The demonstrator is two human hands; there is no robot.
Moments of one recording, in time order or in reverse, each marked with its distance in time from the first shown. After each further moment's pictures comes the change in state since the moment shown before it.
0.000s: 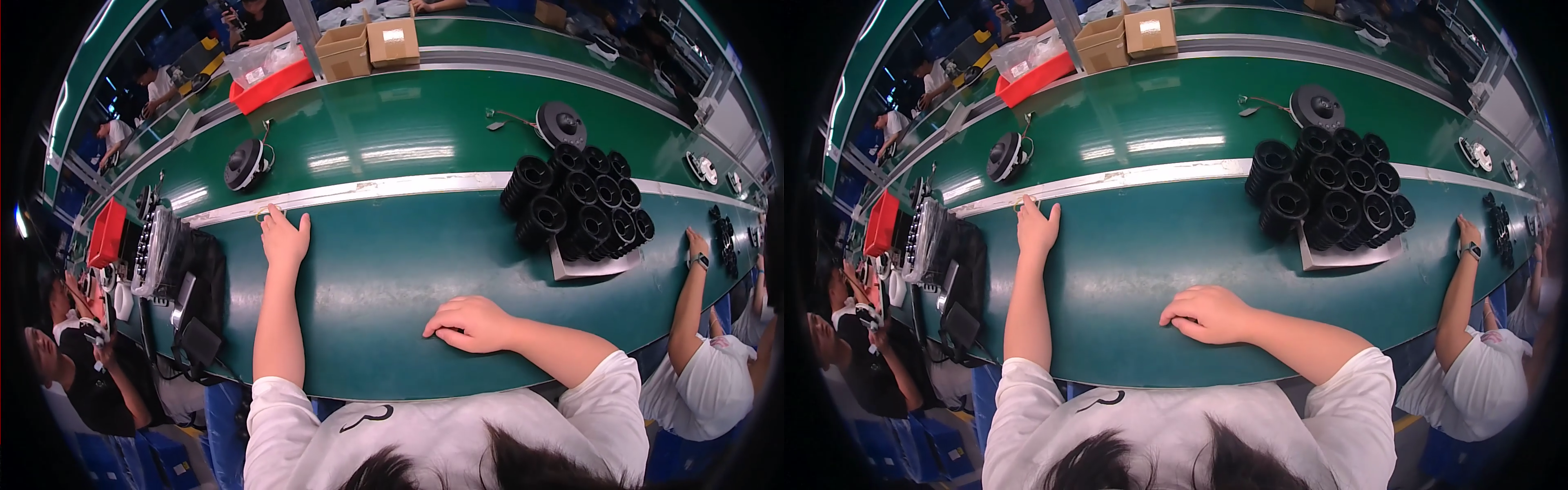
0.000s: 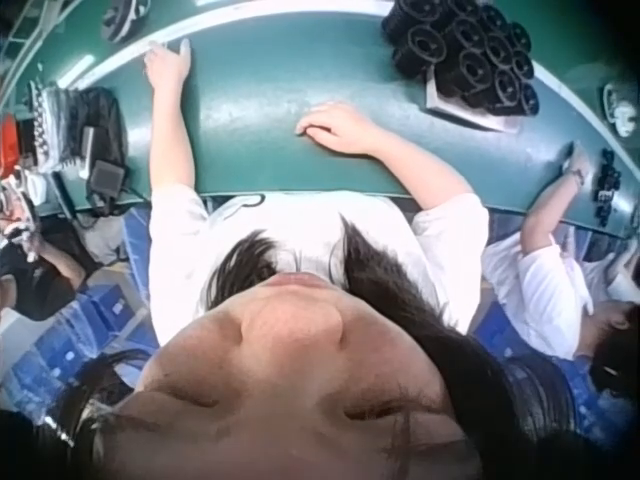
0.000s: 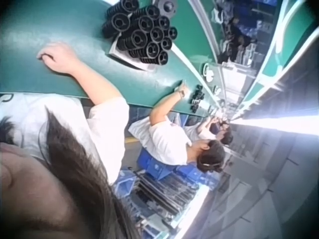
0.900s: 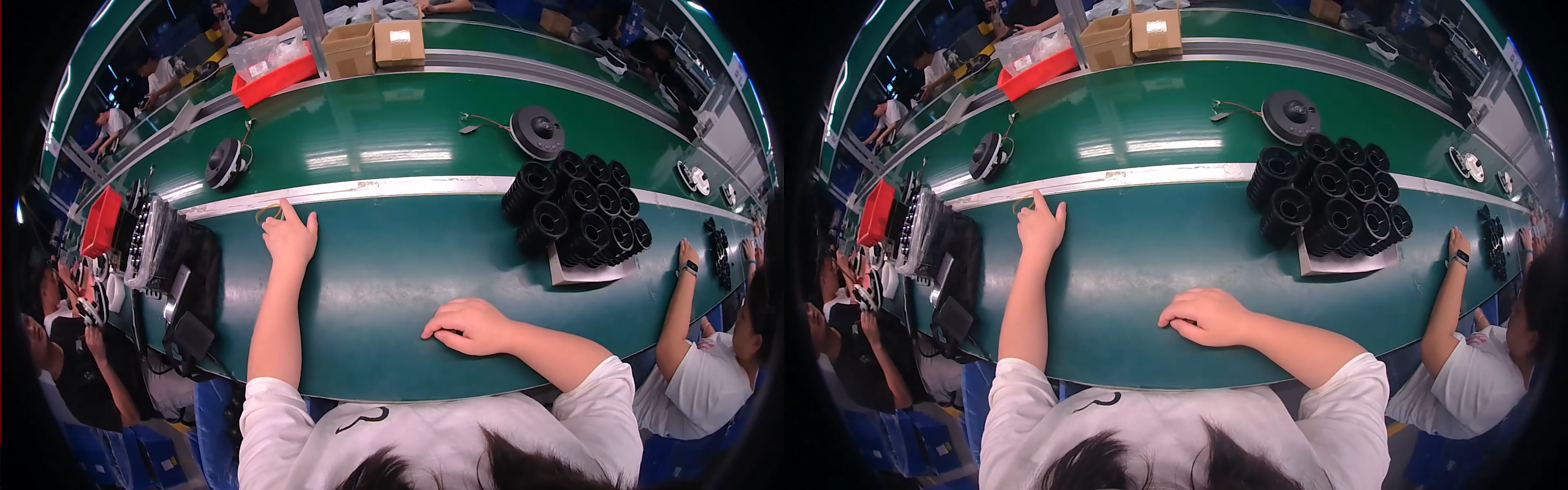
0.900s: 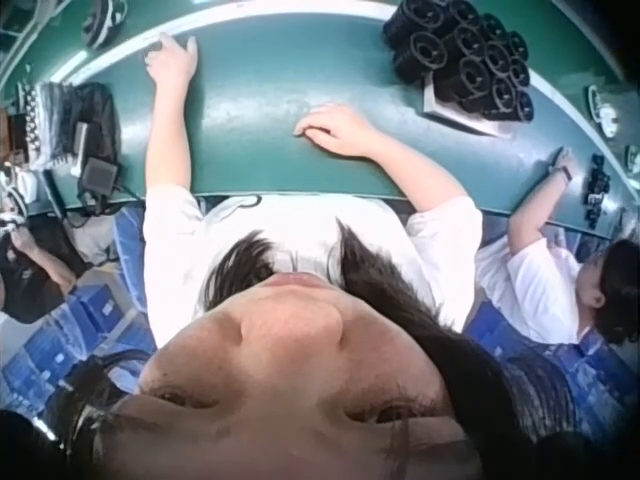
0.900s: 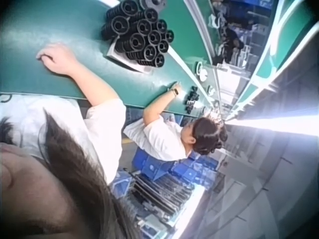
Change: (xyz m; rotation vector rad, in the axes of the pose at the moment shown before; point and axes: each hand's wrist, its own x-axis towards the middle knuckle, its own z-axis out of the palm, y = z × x) left_hand -0.009 0.019 0.004 0.225 0.027 0.043; right_hand -0.001 0.004 0.001 -0.025 0.017 -0.001
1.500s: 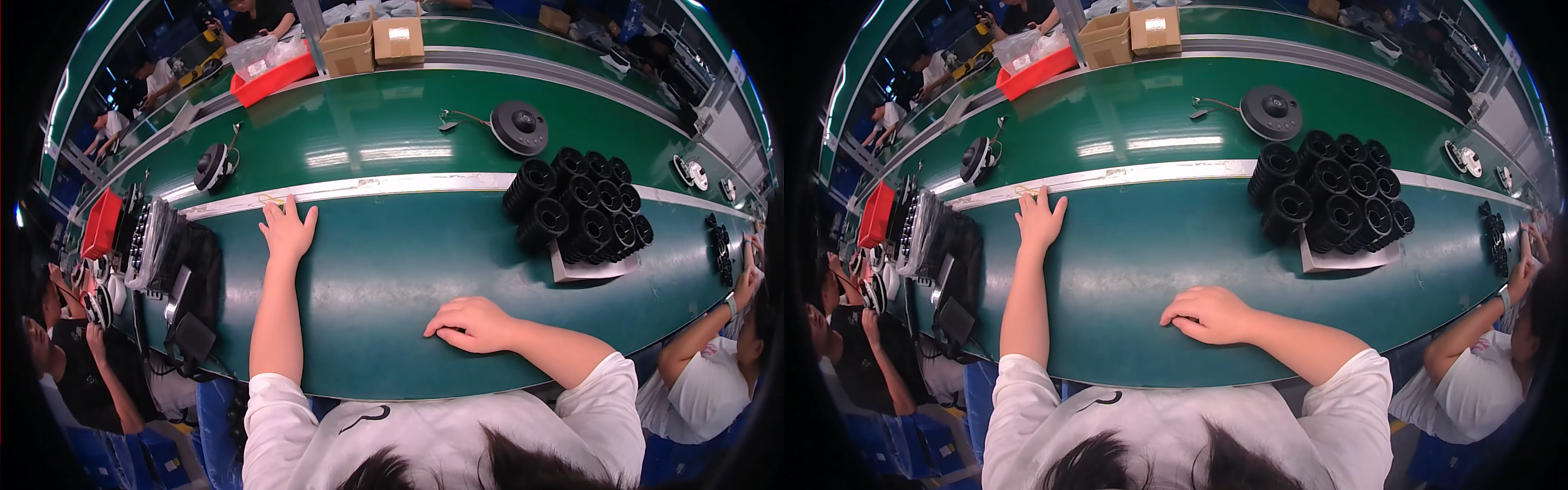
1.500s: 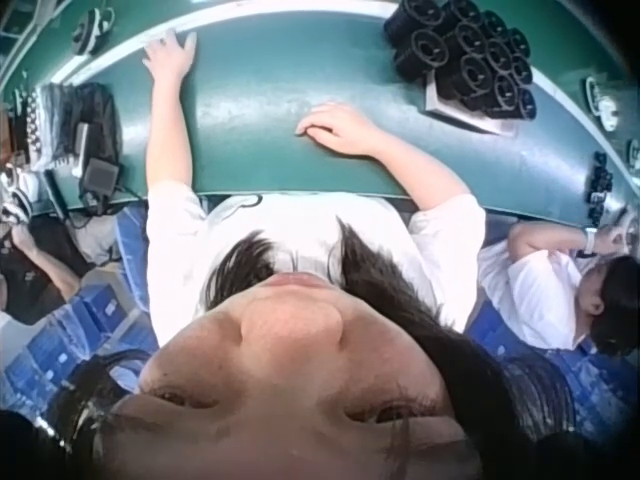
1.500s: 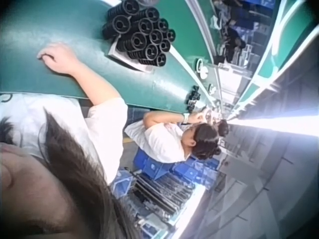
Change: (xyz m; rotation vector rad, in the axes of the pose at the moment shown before) left_hand 0.008 -0.014 0.001 -0.072 -0.061 0.070; right_hand 0.000 -0.004 0.000 0.020 -0.016 -0.009
